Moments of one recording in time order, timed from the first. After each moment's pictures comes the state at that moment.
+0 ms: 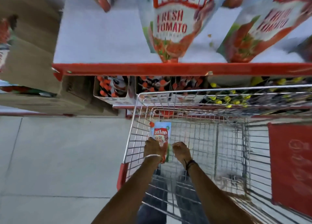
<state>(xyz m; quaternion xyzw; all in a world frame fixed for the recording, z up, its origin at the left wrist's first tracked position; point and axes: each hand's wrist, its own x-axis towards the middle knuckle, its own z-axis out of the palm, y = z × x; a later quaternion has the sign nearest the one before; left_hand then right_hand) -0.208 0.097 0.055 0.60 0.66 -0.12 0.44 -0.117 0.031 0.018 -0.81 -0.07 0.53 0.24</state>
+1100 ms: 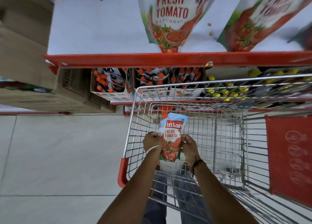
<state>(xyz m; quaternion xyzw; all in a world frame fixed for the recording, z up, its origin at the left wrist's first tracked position) -0.197 0.102 0.087 0.44 0.75 0.02 0.49 -0.110 0.008 0.039 -0.74 0.01 0.51 0.44</state>
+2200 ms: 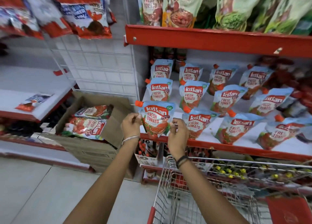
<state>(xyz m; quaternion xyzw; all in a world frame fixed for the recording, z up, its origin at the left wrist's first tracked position) -0.292 0.289 0.387 0.56 0.54 0.49 0.39 -0.172 0.202 0.376 -0.73 -0.38 0.08 0.57</state>
